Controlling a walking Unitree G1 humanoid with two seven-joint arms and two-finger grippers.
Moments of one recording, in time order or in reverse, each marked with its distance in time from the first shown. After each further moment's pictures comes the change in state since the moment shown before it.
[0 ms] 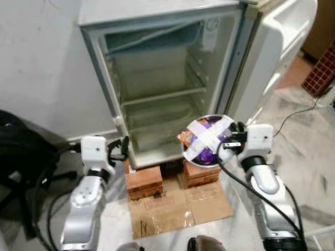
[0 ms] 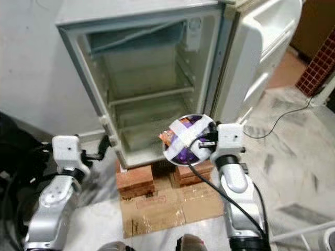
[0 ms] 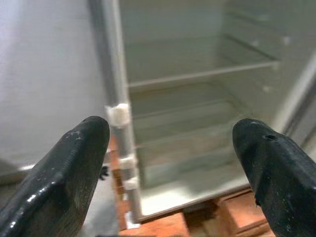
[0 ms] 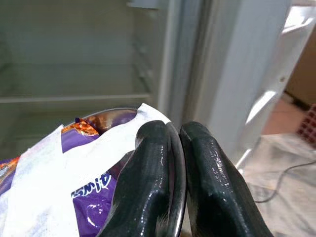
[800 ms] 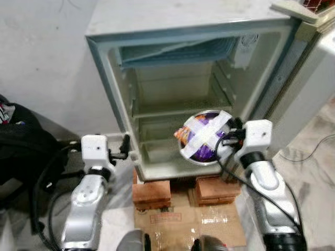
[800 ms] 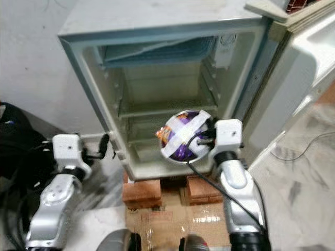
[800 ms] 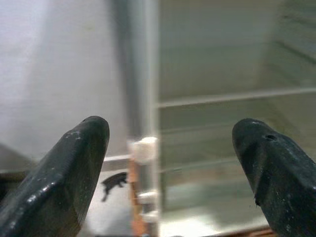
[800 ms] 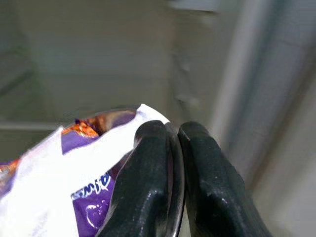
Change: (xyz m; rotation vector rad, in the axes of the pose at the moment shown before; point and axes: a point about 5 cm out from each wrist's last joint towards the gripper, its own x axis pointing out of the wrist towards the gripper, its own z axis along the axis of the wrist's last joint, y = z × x) left arm 0.000 0.000 0.002 0.000 -0.007 0.007; right arm 0.003 0.003 0.003 -0.001 -0.015 0.039
